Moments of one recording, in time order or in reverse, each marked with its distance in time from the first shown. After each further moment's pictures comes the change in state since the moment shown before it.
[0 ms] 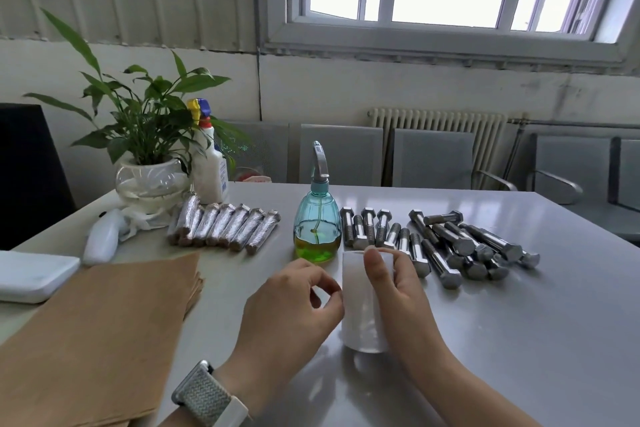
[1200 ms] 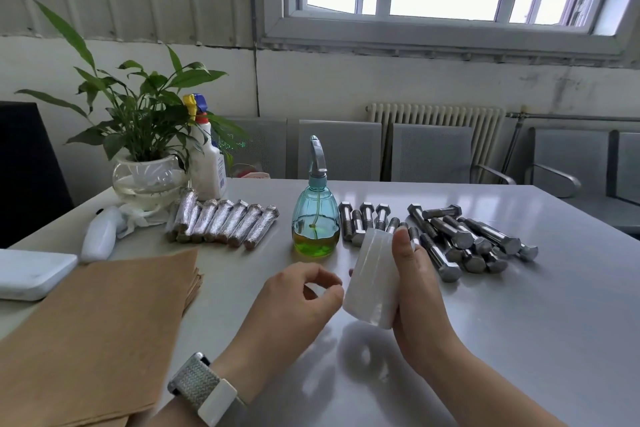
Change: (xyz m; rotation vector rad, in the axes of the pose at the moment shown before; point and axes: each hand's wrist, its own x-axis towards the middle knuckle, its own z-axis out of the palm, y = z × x) left_hand 0.003 -0.005 0.000 -0.264 -0.170 -0.124; right_hand 0.001 -0.010 -0.006 0.233 0.115 0.131
